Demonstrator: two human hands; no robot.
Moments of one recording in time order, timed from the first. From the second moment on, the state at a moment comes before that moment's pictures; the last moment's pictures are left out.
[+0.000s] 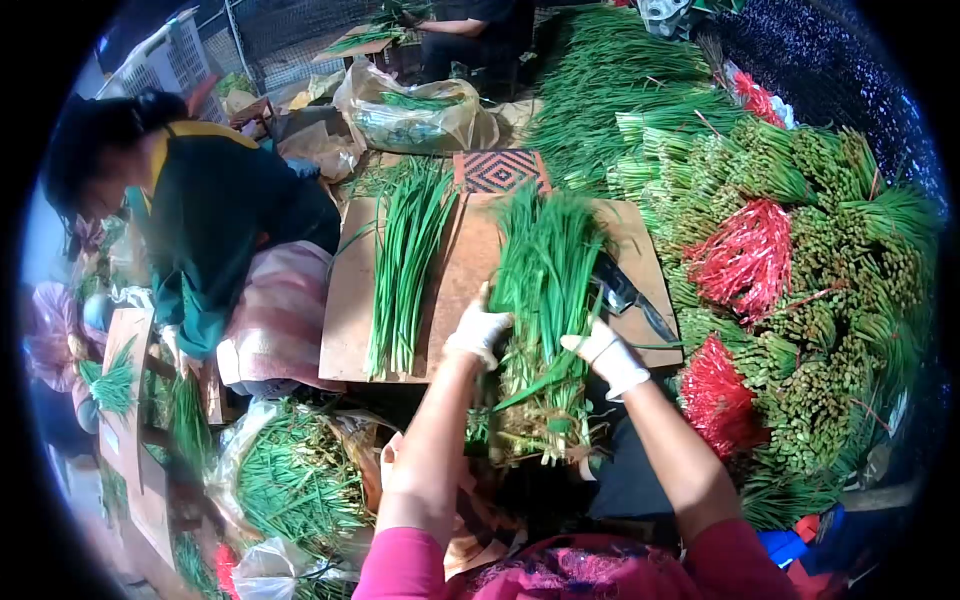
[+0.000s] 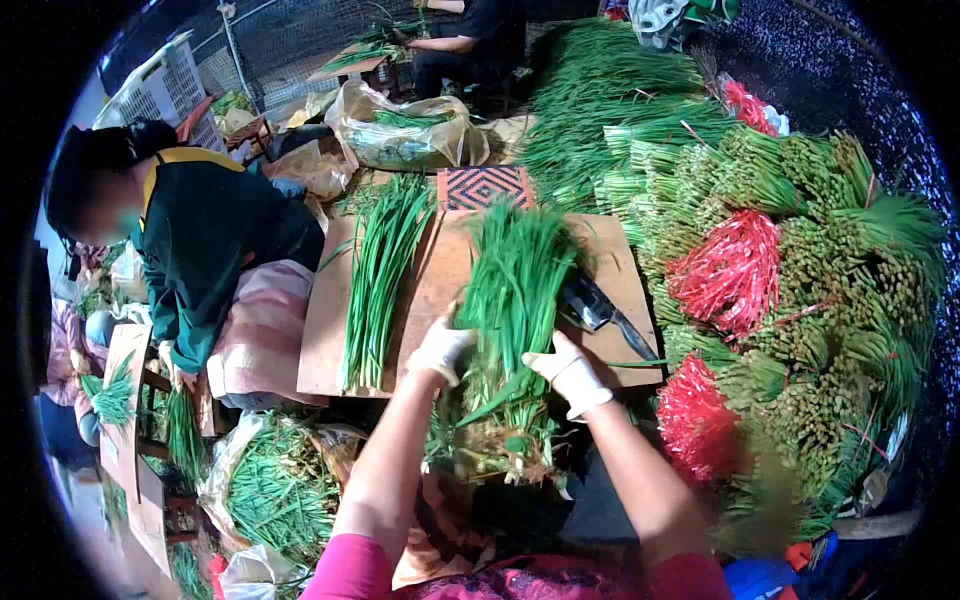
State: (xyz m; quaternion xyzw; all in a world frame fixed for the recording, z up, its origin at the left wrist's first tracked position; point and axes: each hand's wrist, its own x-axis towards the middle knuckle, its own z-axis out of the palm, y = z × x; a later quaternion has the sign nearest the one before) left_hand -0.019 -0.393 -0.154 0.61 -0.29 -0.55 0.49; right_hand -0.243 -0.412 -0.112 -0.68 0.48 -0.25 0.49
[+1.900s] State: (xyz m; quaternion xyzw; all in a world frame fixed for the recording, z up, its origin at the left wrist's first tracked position) left_hand -0.038 -0.394 0.130 0.34 -0.56 -0.42 0.63; right_hand -0.206 -0.450 0.148 -0.72 0.21 -0.40 0.53
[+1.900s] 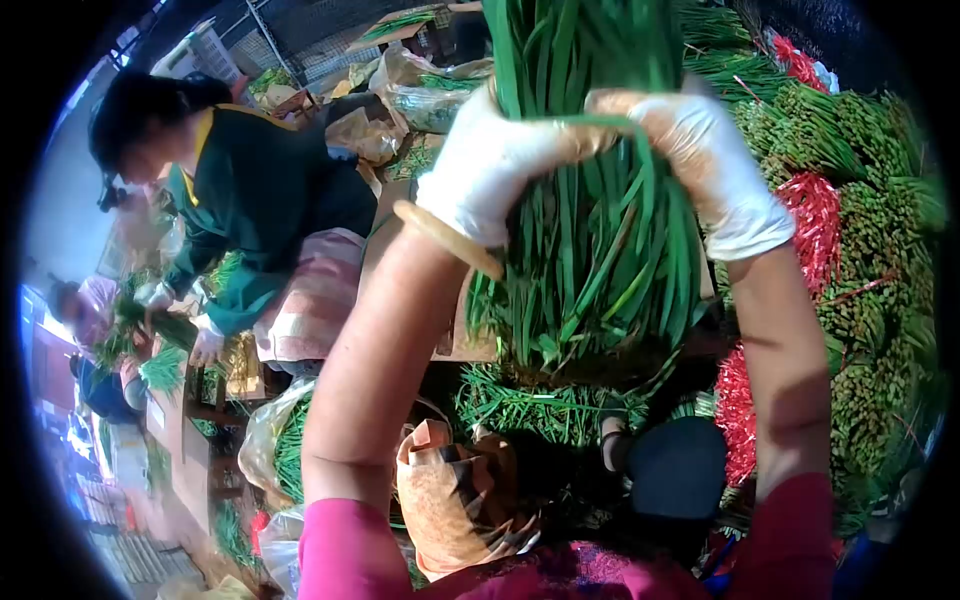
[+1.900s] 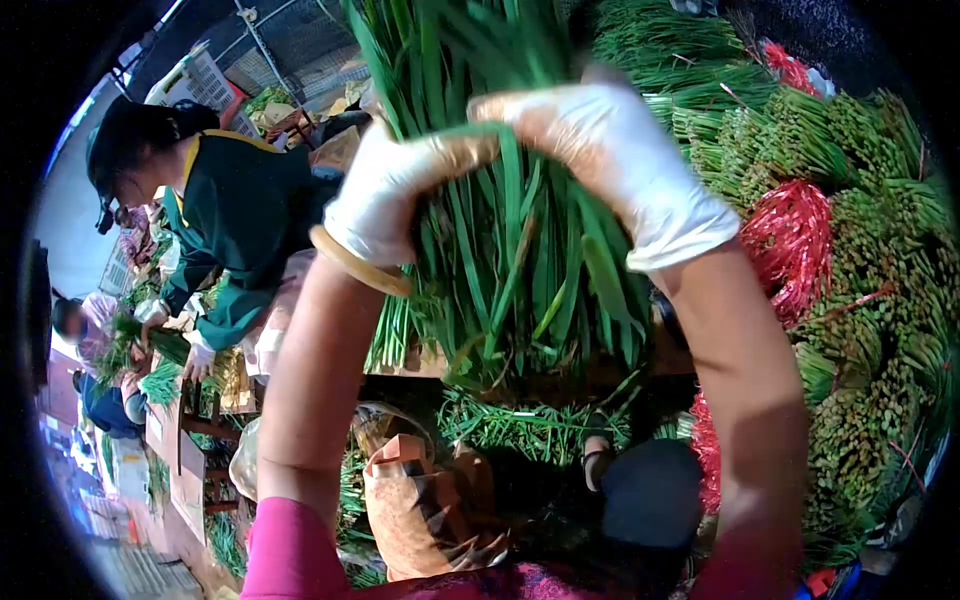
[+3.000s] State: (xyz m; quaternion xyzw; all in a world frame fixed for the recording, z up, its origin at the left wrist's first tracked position) left_hand -0.042 -0.390 0.123 0.55 -0.71 -0.32 0.31; right_hand -0.191 -0.444 0.128 -0.74 0.15 -0.50 0.44
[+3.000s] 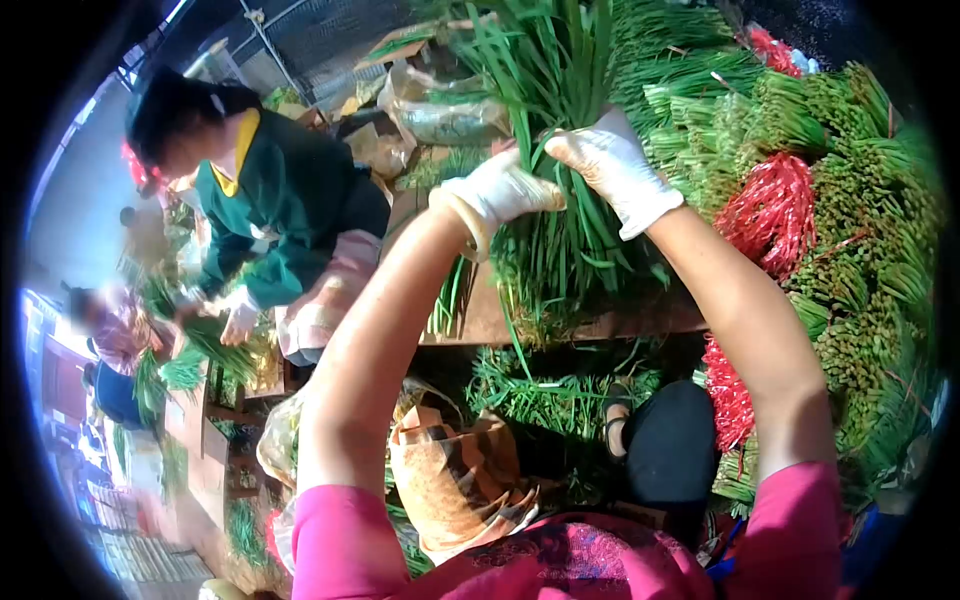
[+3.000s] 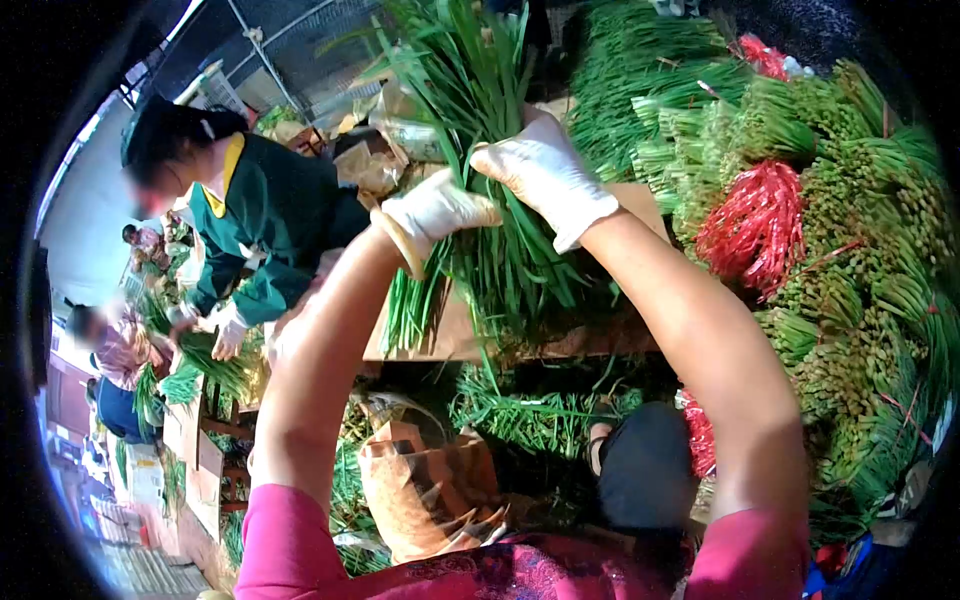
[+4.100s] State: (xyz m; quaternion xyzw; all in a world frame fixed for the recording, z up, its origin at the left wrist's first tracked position) left_hand 0.081 0.100 -0.004 0.51 -0.06 -0.11 0.85; right_hand -0.226 -0.245 -0.112 -0.98 0.08 -0.01 0.16
